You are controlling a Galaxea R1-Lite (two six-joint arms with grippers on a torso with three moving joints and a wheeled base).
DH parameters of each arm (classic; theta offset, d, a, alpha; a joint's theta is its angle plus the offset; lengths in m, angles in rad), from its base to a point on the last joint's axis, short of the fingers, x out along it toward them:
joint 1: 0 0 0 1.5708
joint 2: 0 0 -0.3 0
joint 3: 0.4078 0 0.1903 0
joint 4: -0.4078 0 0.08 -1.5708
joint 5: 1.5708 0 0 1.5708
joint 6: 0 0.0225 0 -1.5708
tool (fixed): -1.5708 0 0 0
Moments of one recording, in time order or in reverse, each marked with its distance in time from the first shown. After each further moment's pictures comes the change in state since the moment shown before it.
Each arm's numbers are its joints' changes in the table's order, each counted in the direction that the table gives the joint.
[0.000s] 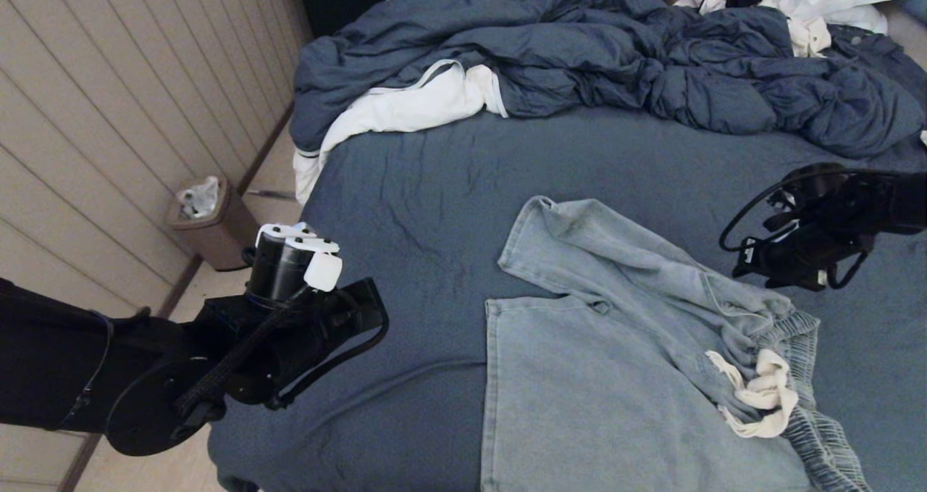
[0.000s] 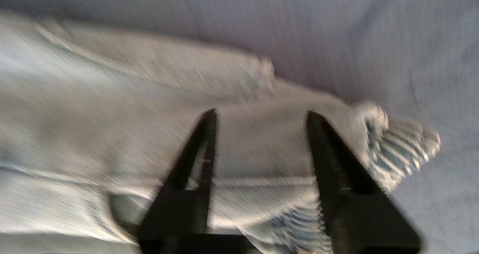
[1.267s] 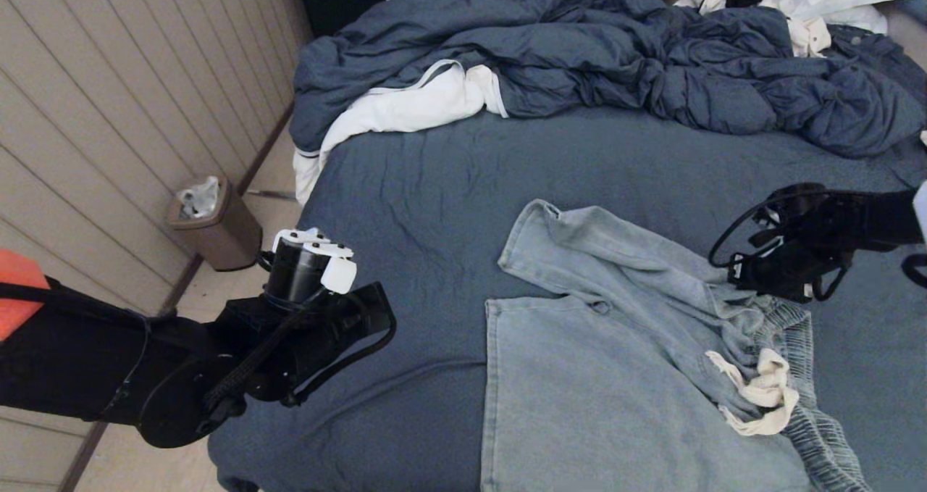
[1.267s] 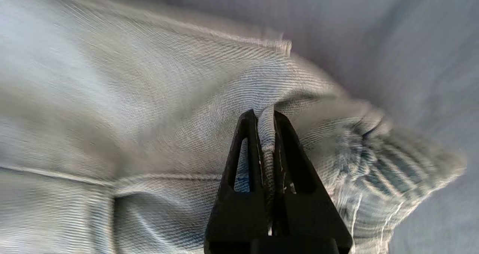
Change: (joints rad) left arm 0.000 -0.053 0.018 0.017 -0.005 0.001; right arm -0.001 -0.086 0.030 0.049 -0.007 -0.029
